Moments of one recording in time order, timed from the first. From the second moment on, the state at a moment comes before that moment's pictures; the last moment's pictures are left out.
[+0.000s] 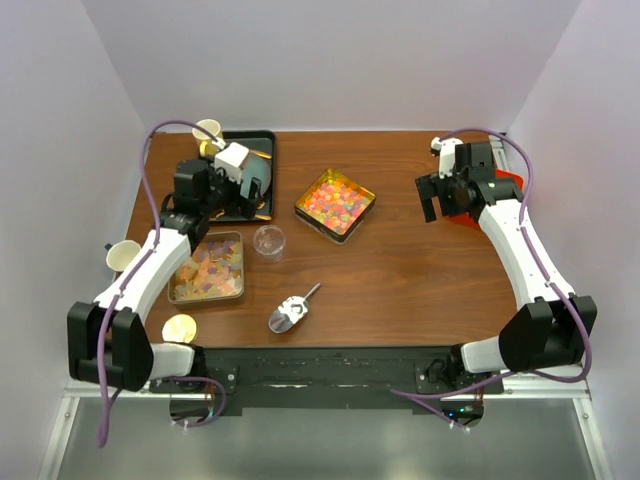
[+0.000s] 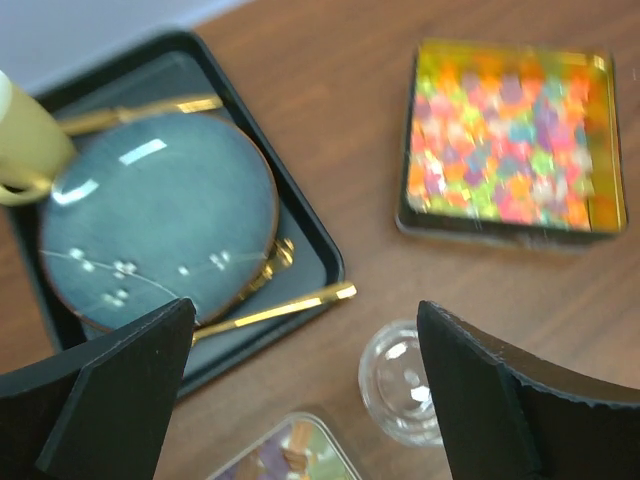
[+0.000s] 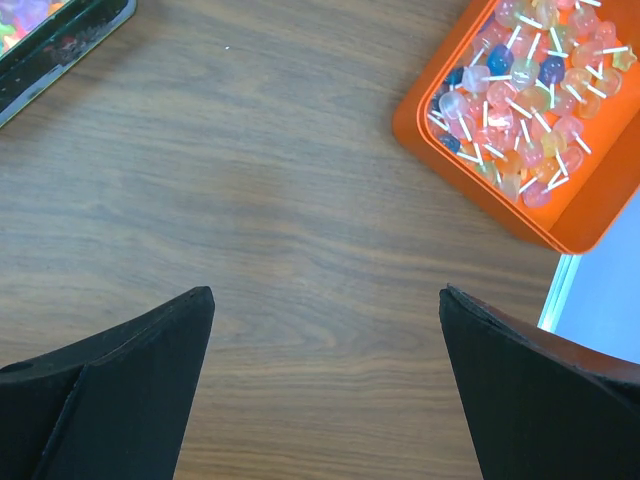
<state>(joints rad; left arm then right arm) -0.17 1.29 0.96 -0.06 0.25 0.18 0.12 1.40 1.32 -0.79 0.08 -0.19</state>
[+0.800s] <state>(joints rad) -0.32 1.49 1.19 -0.50 0.38 0.36 0.12 1.43 1.36 -0.82 -0.12 -0.28</state>
